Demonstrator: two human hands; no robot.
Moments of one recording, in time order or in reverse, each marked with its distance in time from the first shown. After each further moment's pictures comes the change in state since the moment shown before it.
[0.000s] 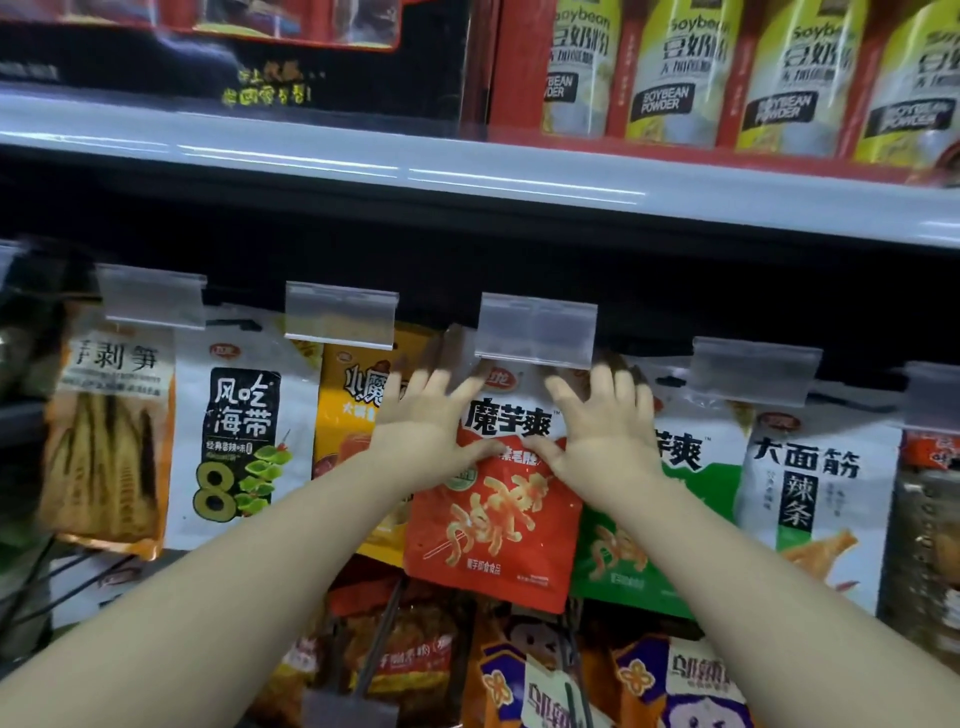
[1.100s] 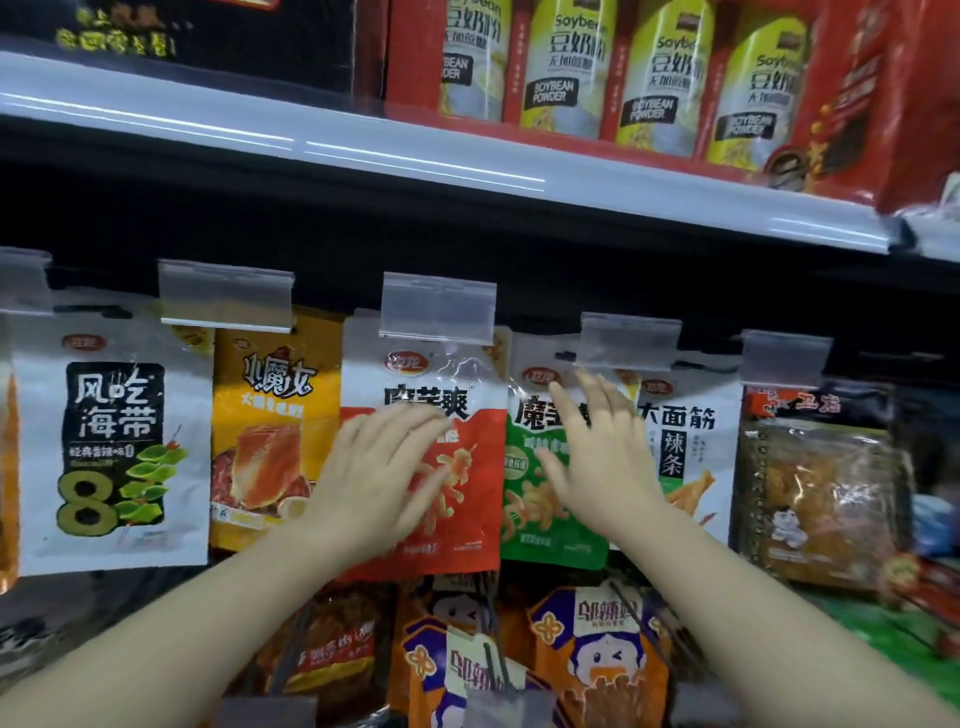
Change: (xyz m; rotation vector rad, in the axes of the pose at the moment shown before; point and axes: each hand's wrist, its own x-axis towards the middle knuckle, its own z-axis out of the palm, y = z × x) left_hand -0.050 0.028 0.033 -0.344 0.505 0.425; right_hand -0.062 0.064 0.002 -0.048 0.003 0.093
